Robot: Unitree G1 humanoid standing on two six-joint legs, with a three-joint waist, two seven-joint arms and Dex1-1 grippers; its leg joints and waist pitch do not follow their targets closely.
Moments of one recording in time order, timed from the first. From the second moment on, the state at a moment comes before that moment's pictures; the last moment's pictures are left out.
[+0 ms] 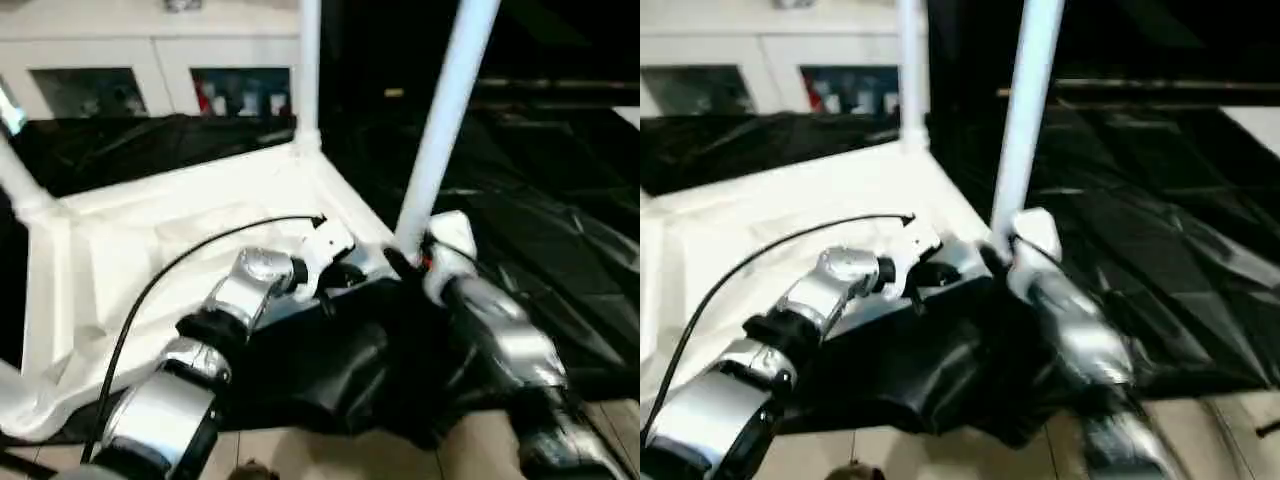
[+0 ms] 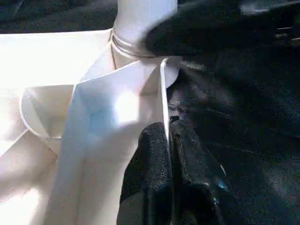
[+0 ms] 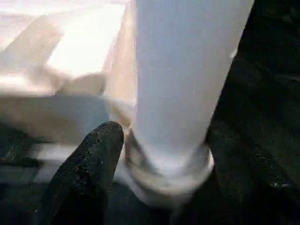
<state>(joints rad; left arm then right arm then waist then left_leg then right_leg) -0.79 0.09 -0.24 0.92 0.07 0.08 -0.87 -0.32 -0.23 0.03 0.24 0.10 0.33 0.44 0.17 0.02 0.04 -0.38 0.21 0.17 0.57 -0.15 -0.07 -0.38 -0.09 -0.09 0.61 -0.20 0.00</state>
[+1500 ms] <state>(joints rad) -0.38 0.45 -0.10 0.14 -0.20 0.42 -1.16 -0.46 -0.32 0.28 0.29 0.09 0.41 0.72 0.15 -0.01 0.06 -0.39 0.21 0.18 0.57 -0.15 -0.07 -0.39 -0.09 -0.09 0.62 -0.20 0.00</state>
